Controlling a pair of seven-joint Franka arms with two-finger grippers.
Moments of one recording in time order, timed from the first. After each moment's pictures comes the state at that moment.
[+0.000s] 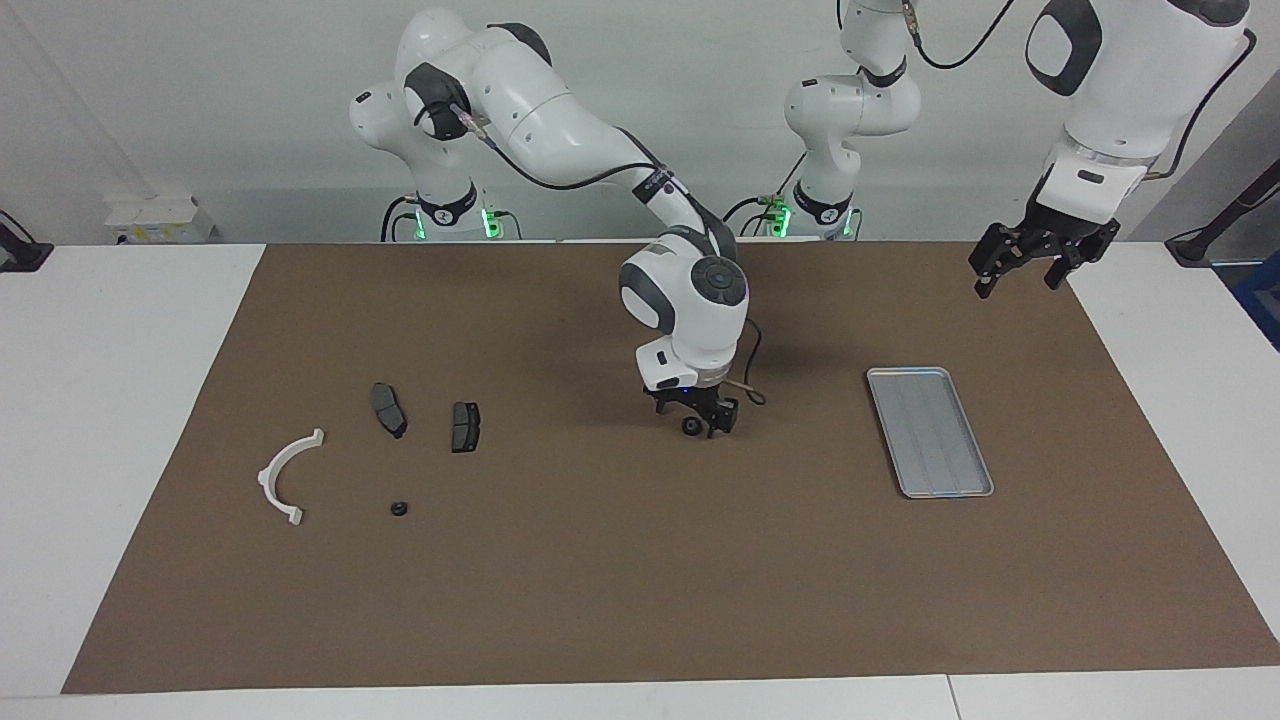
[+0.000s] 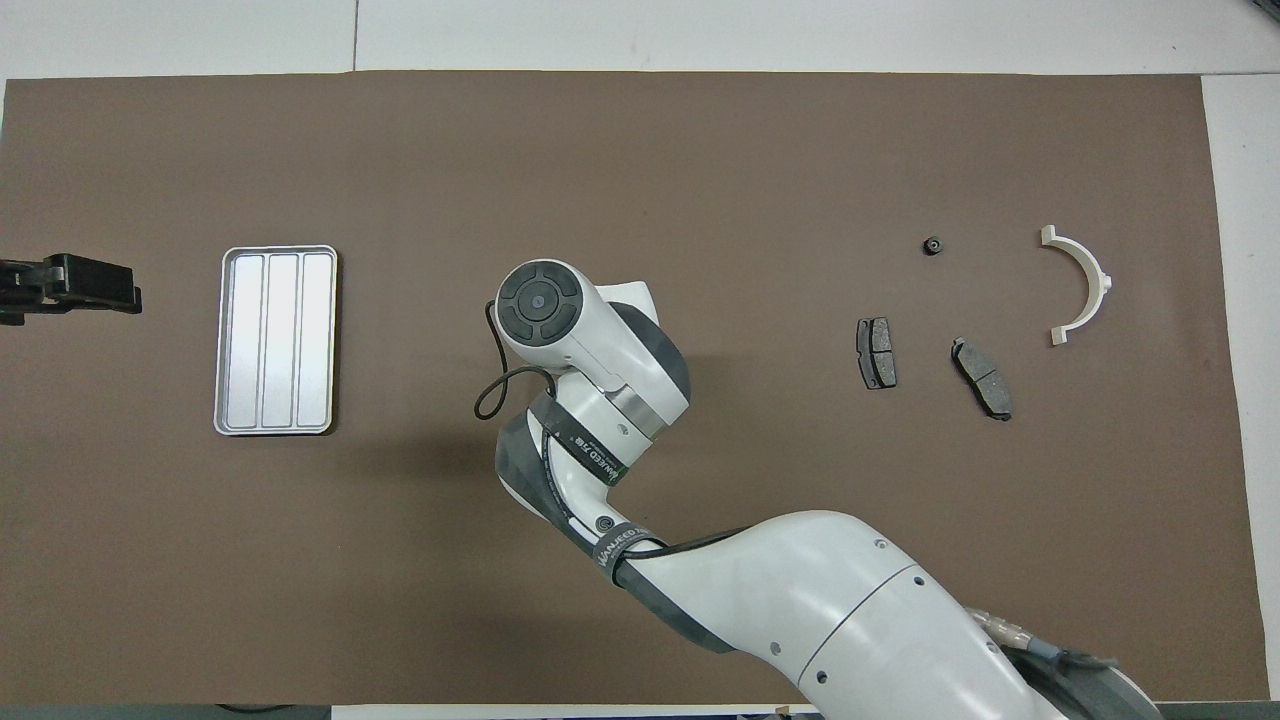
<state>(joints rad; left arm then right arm) -0.05 -0.05 0.03 -1.69 0.04 1.70 -0.06 0.63 0.75 0.09 -1.34 -0.12 2.07 1.30</state>
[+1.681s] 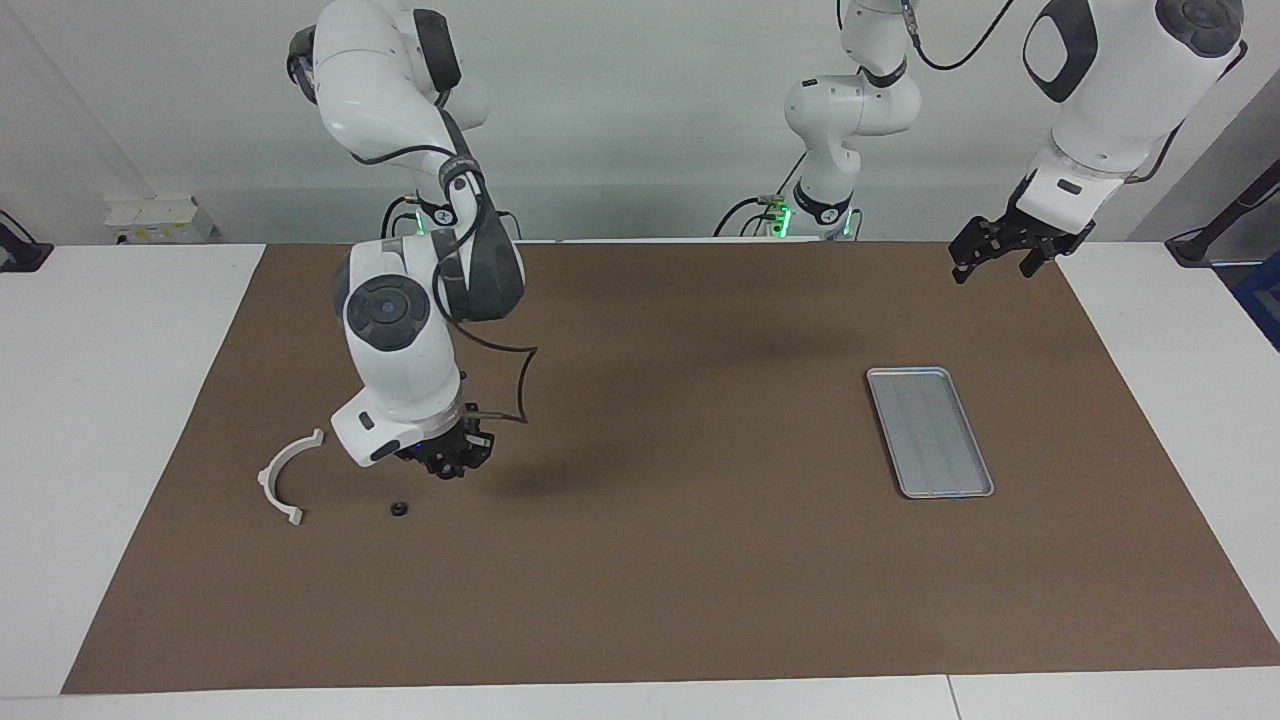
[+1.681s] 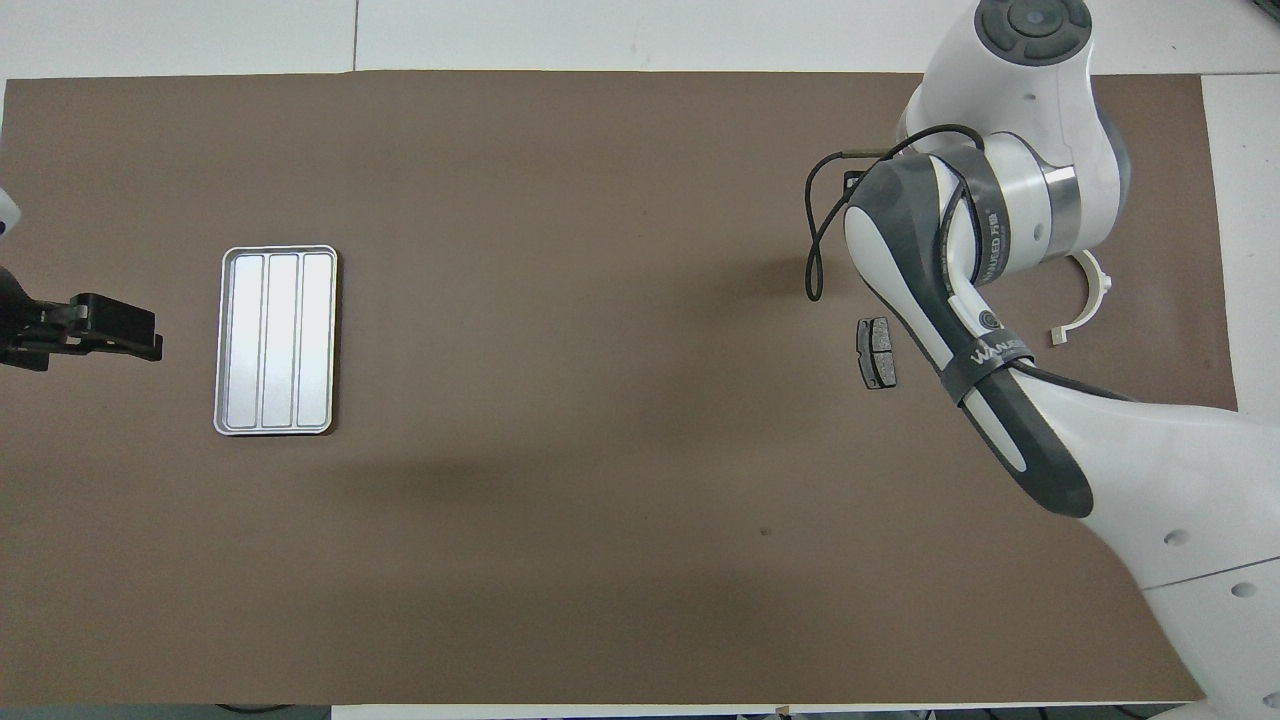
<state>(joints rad) -0.05 -0.05 0.02 -1.69 0.01 1.57 -0.04 0.13 0.58 0.08 -1.36 -0.14 1.90 0.34</state>
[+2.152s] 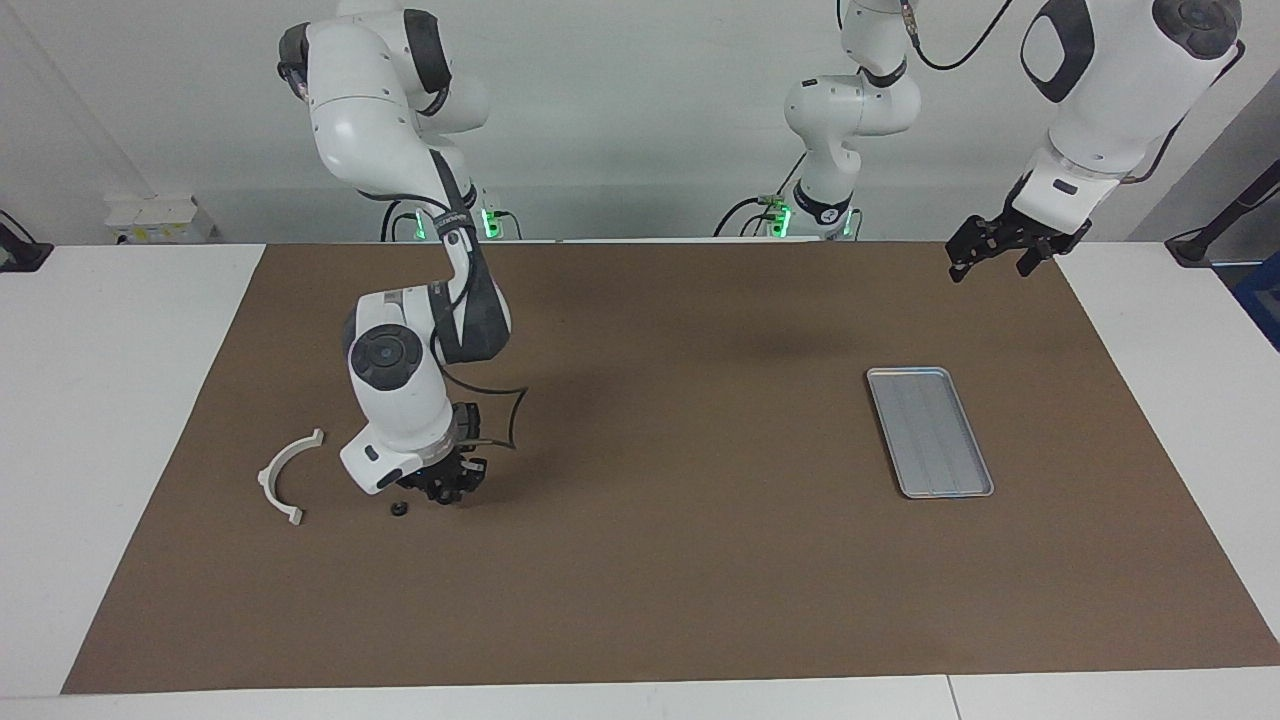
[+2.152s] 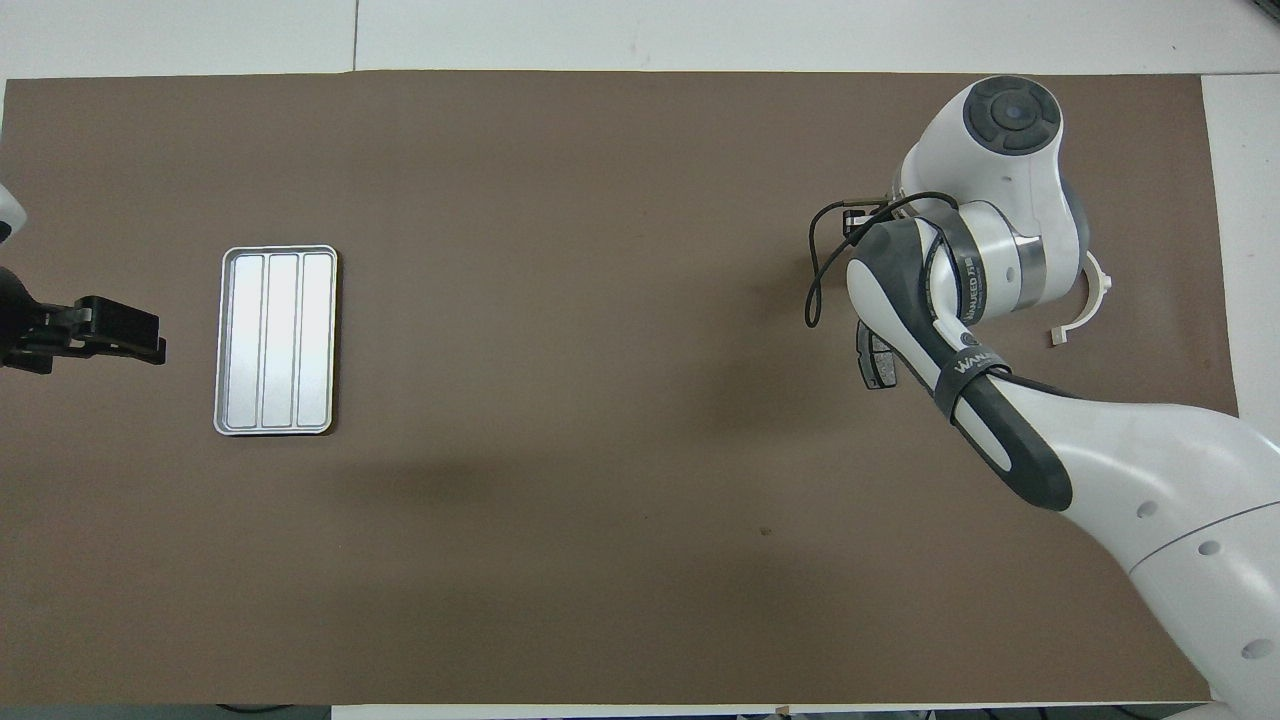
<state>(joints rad) -0.06 -0.05 0.02 -1.69 0.01 1.56 -0.04 0.09 0.57 0.08 -1.58 -0.14 2.15 0.30</state>
